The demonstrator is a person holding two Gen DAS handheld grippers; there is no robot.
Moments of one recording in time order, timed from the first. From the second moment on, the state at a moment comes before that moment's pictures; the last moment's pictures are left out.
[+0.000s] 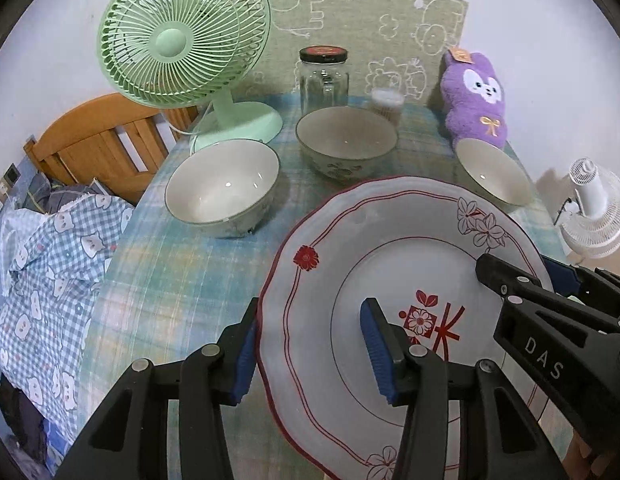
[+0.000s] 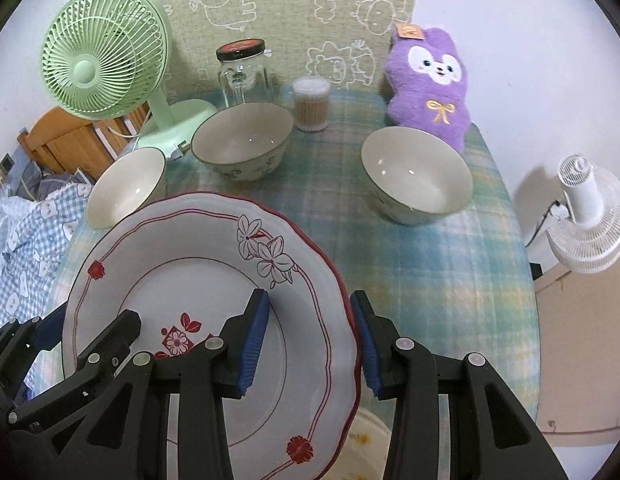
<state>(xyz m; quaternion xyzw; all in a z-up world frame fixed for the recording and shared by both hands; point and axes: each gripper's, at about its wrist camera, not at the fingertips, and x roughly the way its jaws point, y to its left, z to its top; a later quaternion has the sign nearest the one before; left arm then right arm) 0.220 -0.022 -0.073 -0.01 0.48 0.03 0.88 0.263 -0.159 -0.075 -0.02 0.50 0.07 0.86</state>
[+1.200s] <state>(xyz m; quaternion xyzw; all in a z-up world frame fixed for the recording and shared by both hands) 0.129 -0.079 -0.123 0.04 0.52 -0.07 0.85 0.132 -0.229 -0.124 0.00 0.53 -0.02 0.85</state>
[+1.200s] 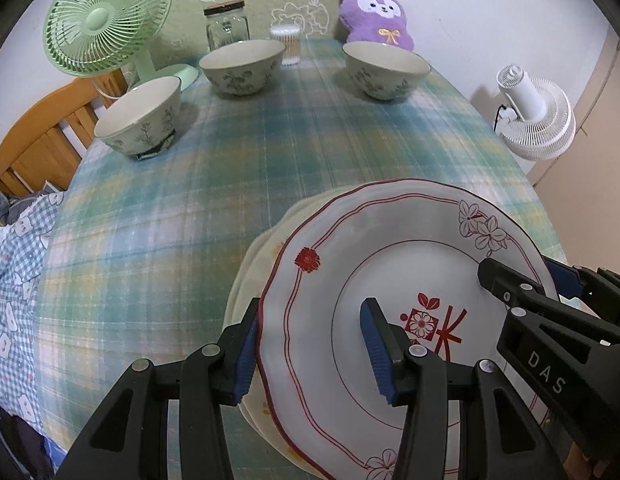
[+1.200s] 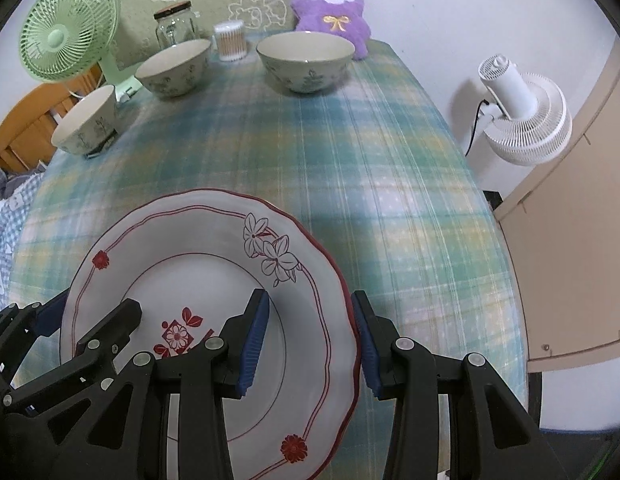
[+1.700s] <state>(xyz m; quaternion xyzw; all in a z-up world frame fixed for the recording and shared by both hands) 0.128 -0.091 -0.132 0.07 0.52 -0.07 0.85 0.134 -0.228 -0.137 0.00 0.55 -0.05 0.83</state>
